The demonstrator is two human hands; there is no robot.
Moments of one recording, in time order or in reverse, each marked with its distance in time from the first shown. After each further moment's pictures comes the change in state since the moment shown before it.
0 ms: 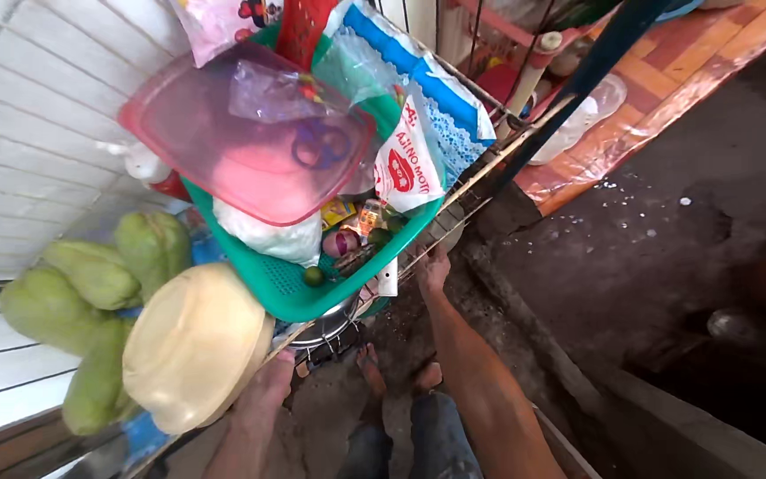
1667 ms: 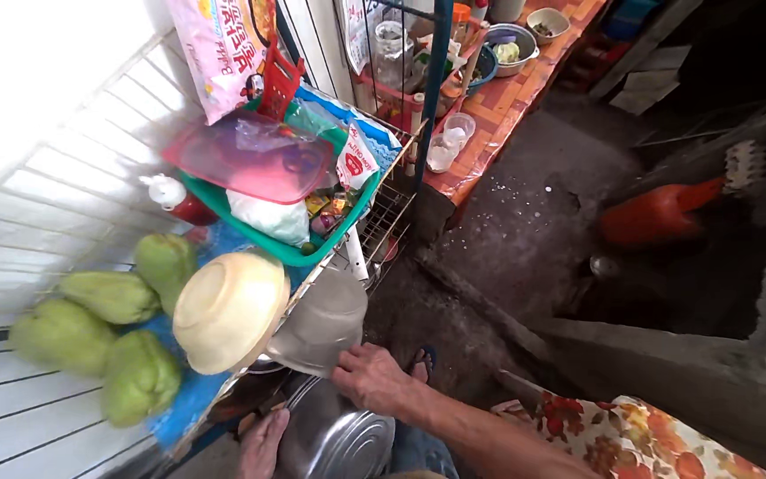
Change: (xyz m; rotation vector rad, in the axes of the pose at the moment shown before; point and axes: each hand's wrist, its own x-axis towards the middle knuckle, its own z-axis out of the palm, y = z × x) left_hand -0.033 0.048 -0.167 1.288 -0.631 0.233; right_hand -0.287 -0.077 -0.082 -0.426 -0.436 -1.176
